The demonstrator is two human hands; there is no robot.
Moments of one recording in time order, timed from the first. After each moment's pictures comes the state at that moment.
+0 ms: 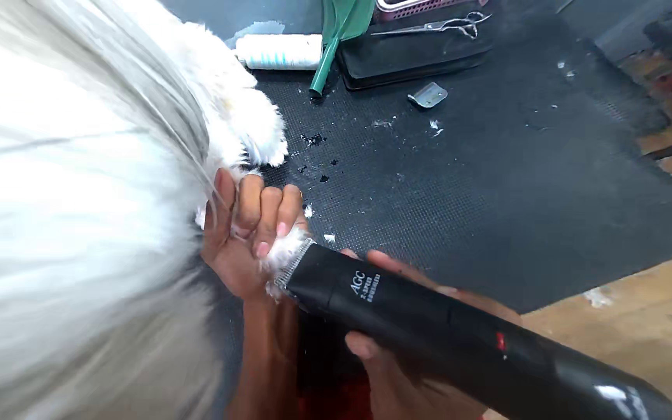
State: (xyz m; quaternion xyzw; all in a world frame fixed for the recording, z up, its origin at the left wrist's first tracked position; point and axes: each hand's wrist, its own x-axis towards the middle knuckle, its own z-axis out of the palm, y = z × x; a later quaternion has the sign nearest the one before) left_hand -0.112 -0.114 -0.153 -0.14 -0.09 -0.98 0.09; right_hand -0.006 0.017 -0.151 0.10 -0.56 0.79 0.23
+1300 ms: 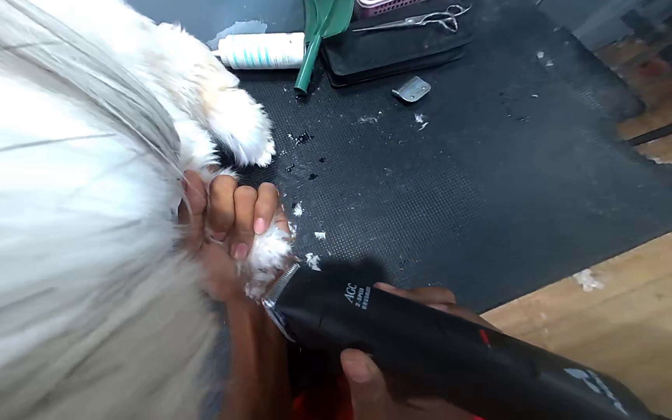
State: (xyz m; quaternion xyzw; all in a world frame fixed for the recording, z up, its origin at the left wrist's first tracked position) left_hand -0.113 -0.124 -0.156 -0.18 -0.13 -0.97 0.09; right_hand 0.013 0.007 -0.143 -0.01 -0.57 0.77 0.28
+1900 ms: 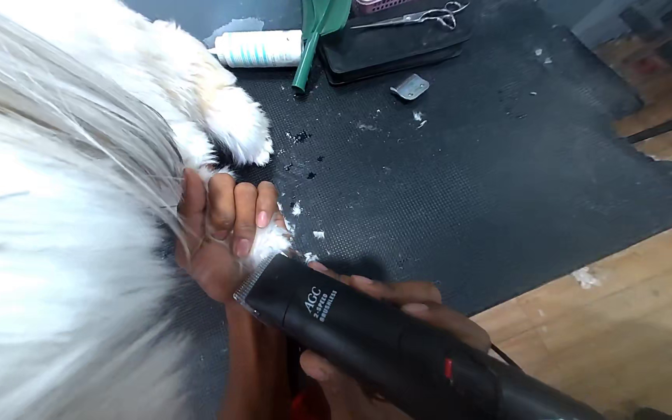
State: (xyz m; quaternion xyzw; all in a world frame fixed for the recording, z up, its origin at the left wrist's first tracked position) left_hand -0.112 -0.121 -0.155 -0.16 -0.15 -0.97 0.10; right_hand -0.004 -0.004 -0.159 0.08 -0.51 0.80 0.32
